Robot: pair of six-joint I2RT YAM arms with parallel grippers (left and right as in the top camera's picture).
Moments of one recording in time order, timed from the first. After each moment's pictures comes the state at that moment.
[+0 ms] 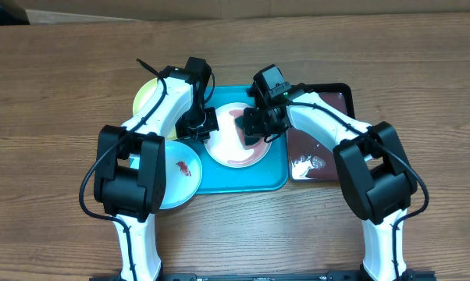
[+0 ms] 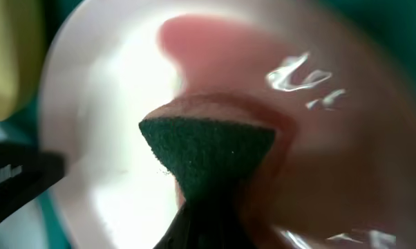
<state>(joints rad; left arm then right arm) -0.25 2.13 1.58 -1.09 0.11 -0.46 0.49 2.17 1.52 -0.60 -0.46 0.38</state>
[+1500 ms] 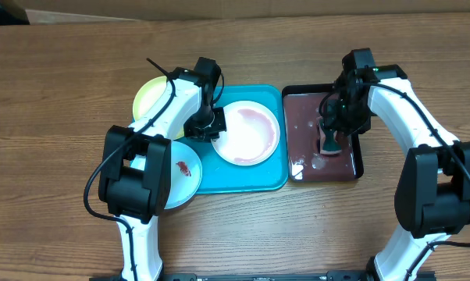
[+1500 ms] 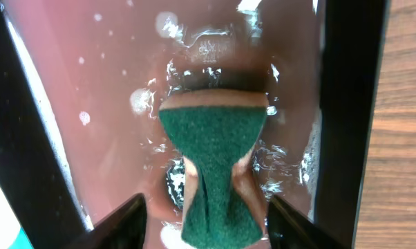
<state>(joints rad) -0.30 2.13 1.59 -1.06 0.12 -0.46 0.11 1.94 1.46 -1.01 -0.12 0.19</state>
